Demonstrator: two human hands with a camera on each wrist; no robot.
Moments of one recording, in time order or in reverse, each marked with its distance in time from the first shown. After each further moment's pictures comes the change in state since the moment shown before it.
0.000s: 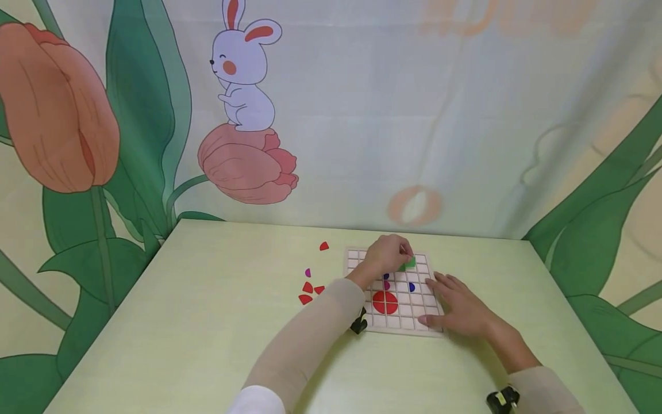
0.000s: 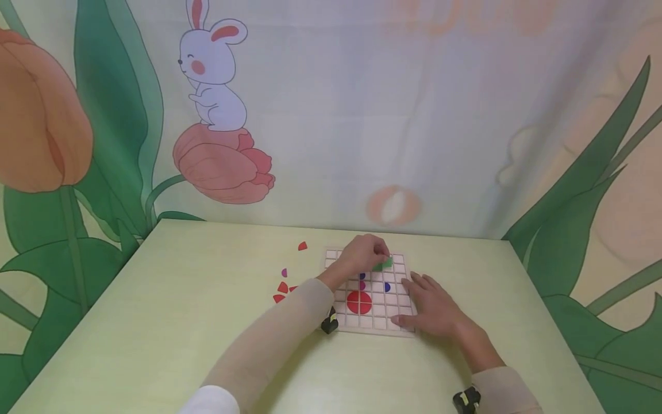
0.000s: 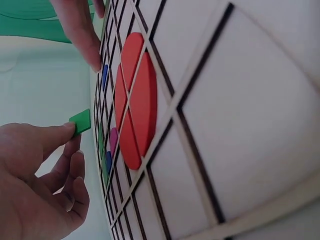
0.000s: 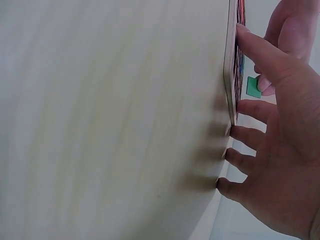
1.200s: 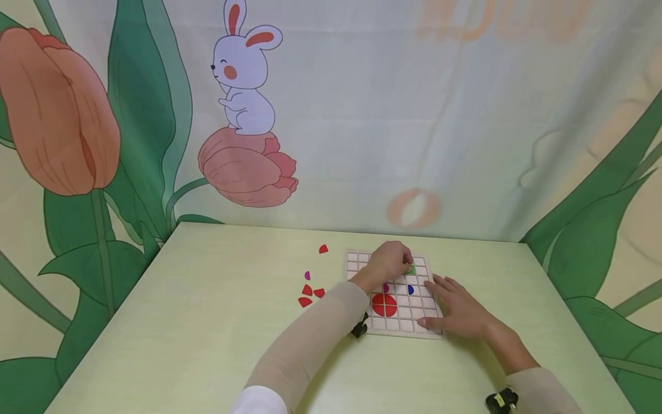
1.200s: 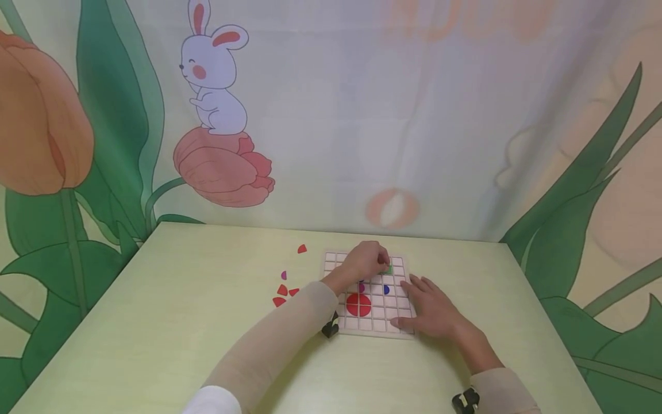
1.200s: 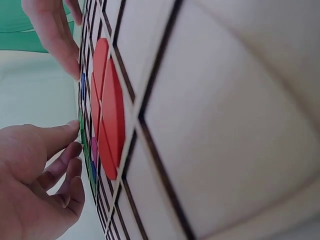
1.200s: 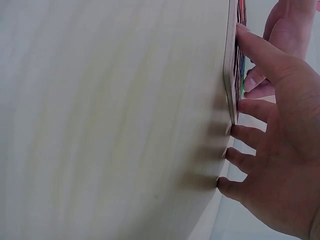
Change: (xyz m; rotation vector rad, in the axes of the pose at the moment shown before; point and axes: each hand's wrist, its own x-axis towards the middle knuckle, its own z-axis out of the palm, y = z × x) left_hand 0.009 -0.002 0.016 0.125 -0.039 0.052; right_hand 0.001 -0.001 -0.001 0.026 -0.015 0.004
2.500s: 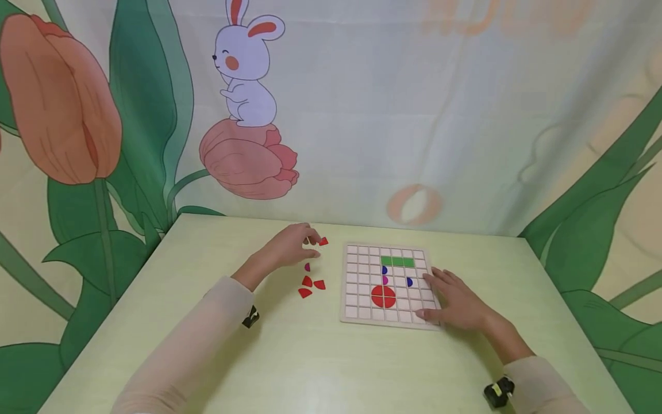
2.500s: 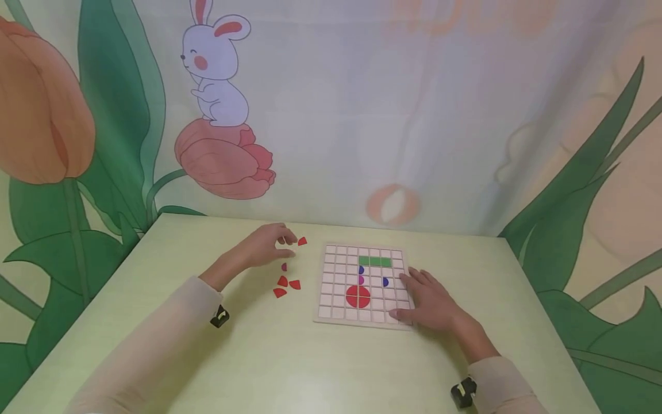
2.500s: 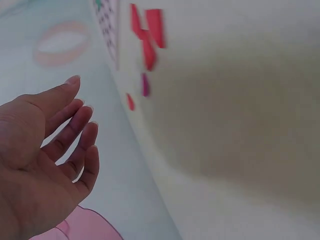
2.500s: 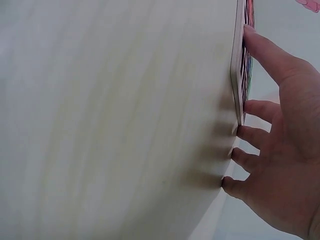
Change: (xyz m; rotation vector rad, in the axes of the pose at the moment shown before) left_hand -0.126 -0.143 -0.138 0.007 -0.012 0.038; right_hand -0.002 -0.003 -0.001 -0.013 0.004 0.004
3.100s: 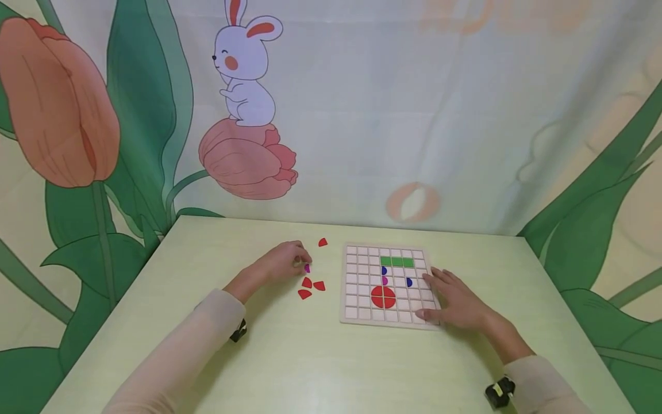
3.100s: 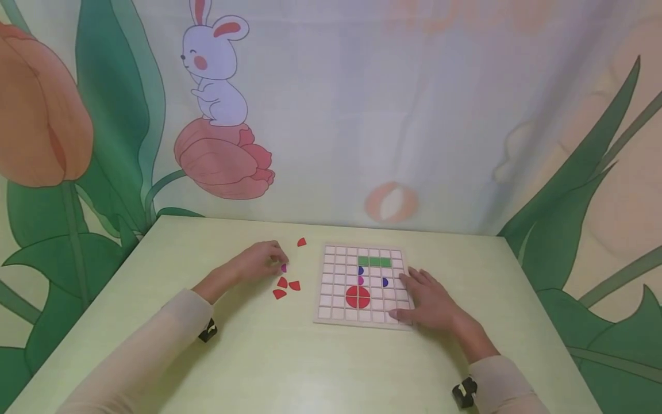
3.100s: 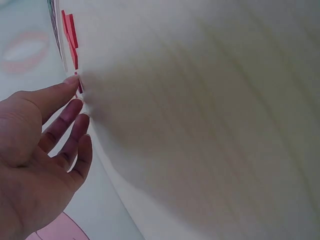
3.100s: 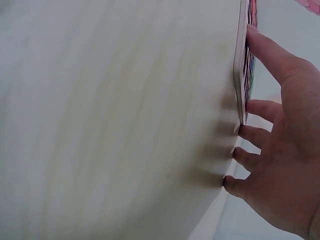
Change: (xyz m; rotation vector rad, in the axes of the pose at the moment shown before) left_hand -0.015 -0.037 0.031 -0.004 -0.071 -0.011; right_hand -0.003 -0.001 0.006 -0.005 0.017 -0.004
